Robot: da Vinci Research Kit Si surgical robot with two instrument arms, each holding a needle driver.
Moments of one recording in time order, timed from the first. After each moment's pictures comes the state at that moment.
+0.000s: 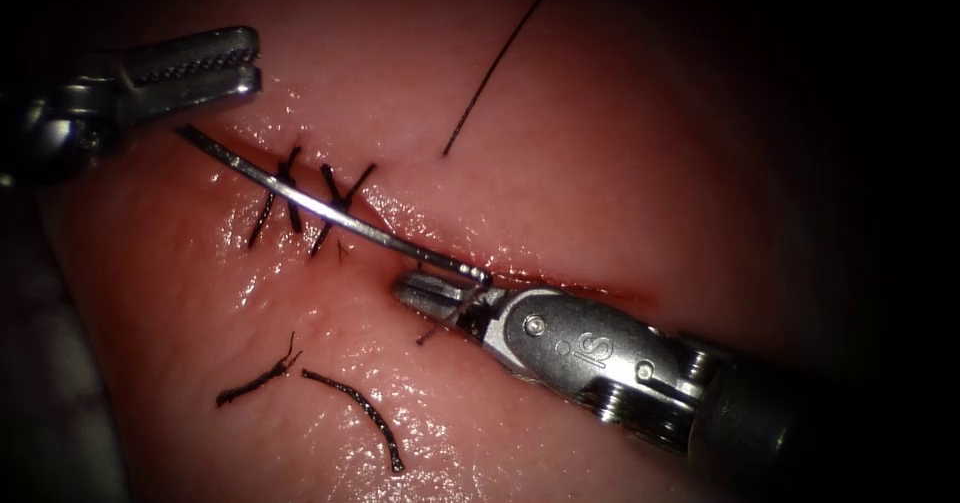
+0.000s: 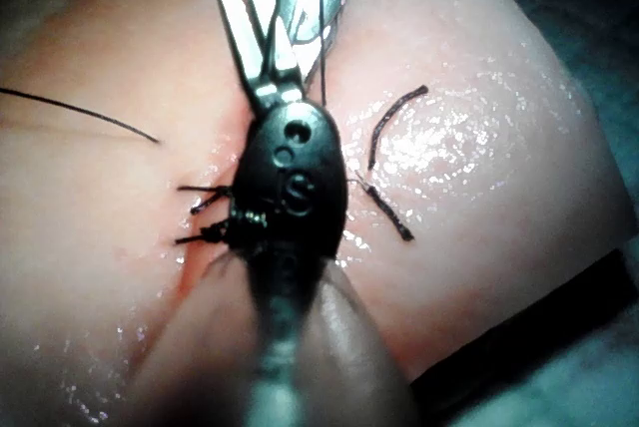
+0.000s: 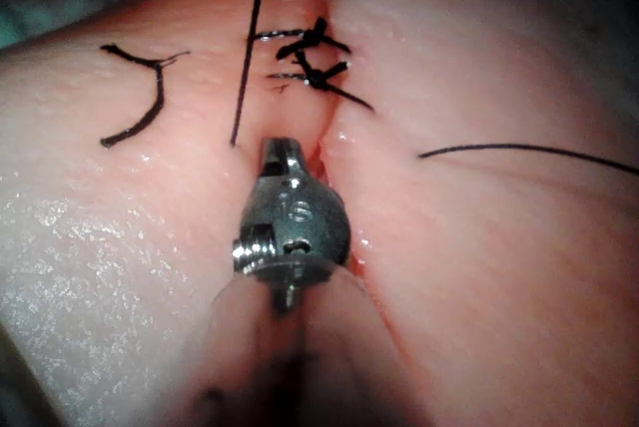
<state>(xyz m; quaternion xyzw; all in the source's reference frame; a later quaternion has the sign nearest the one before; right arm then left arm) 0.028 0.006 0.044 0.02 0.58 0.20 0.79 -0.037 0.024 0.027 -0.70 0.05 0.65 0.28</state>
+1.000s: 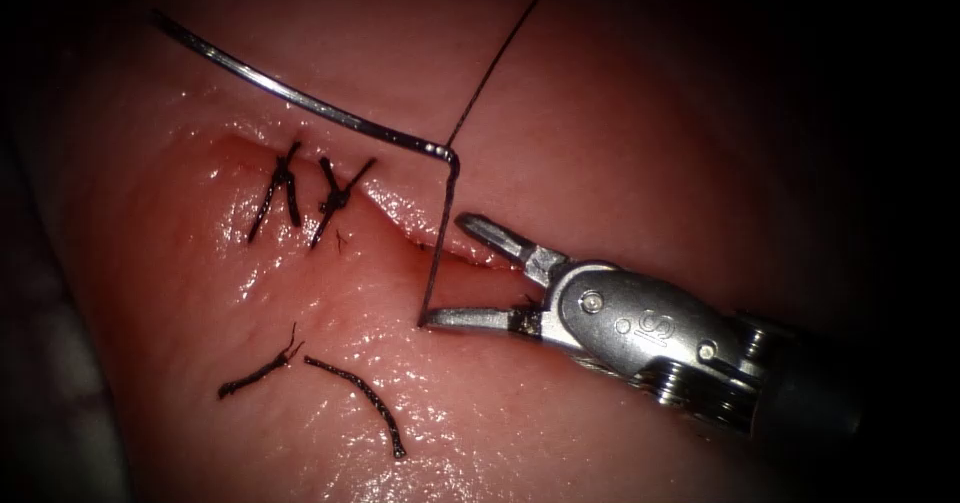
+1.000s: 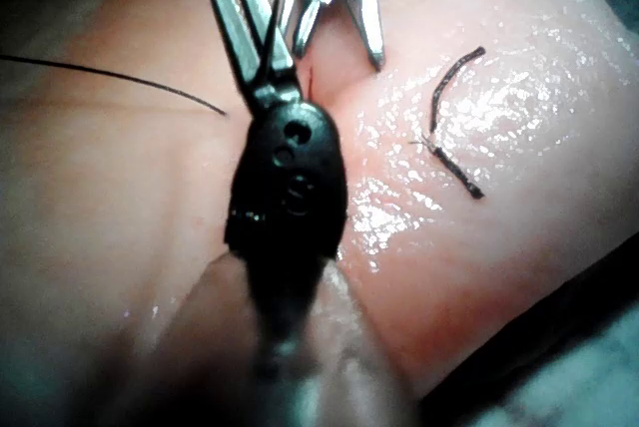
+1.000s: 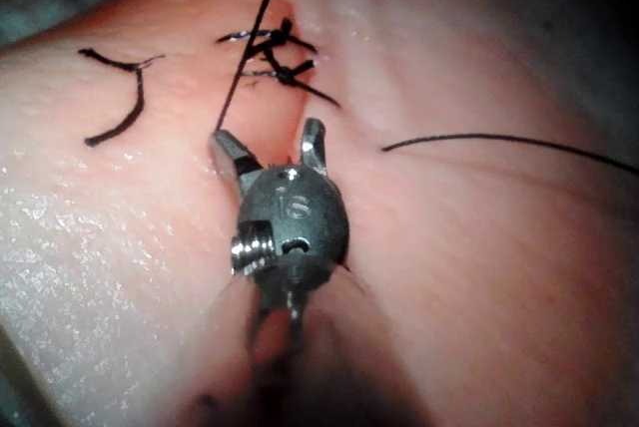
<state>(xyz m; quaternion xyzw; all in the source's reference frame) 0.024 0.008 0.042 0.02 0.60 0.20 0.77 -0.034 0.029 0.028 -0.70 0.07 0.66 0.27</state>
